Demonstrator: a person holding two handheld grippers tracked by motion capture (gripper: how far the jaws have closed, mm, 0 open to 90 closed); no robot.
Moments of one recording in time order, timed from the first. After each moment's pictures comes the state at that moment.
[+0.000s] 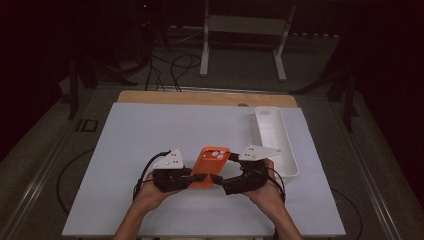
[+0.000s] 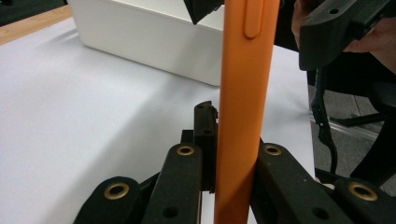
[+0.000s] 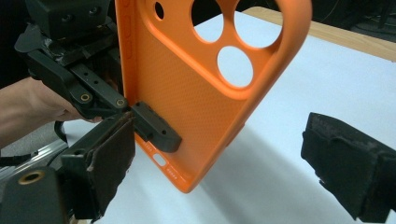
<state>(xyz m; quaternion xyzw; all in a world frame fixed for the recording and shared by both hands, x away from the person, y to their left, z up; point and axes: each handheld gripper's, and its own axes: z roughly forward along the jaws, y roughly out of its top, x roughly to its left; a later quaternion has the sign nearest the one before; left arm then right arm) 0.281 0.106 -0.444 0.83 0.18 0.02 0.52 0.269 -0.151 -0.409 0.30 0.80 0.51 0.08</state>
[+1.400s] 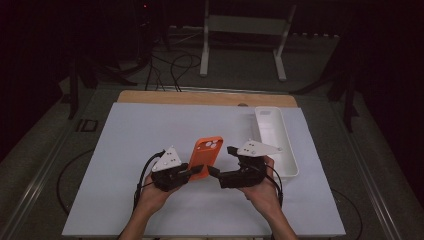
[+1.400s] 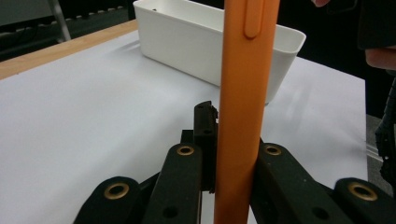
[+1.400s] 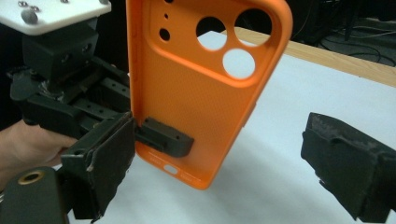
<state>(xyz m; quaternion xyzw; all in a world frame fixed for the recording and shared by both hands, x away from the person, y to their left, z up) 0.276 0.106 -0.446 0.80 0.26 0.10 0.53 0.268 -0.141 -0.395 0.33 0.78 0.52 0.12</state>
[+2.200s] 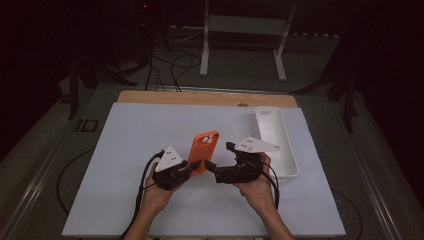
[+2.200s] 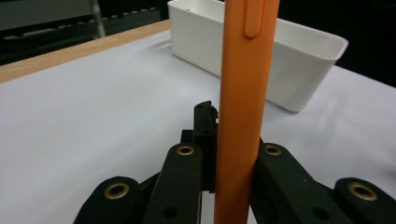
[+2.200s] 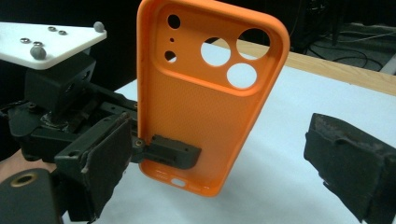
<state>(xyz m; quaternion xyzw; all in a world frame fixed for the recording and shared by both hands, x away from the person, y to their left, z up) 0.277 0.103 -0.451 0.79 0.31 0.15 0.52 0.274 -0.133 -0.392 0.35 0.76 0.53 0.13</state>
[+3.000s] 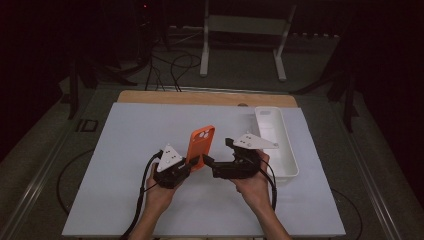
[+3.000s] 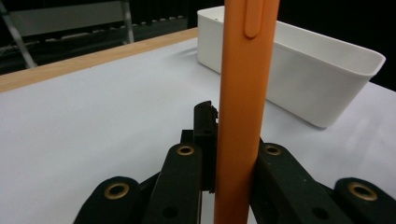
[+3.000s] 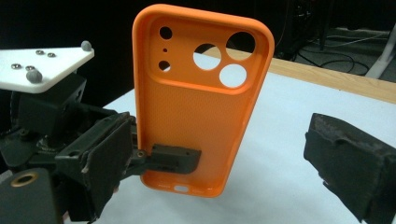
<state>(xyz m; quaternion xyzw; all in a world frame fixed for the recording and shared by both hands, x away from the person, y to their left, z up) 0.277 0.099 -0.452 0.76 0.35 0.18 0.52 0.279 -0.126 -0.388 0.38 0.74 0.54 0.14</state>
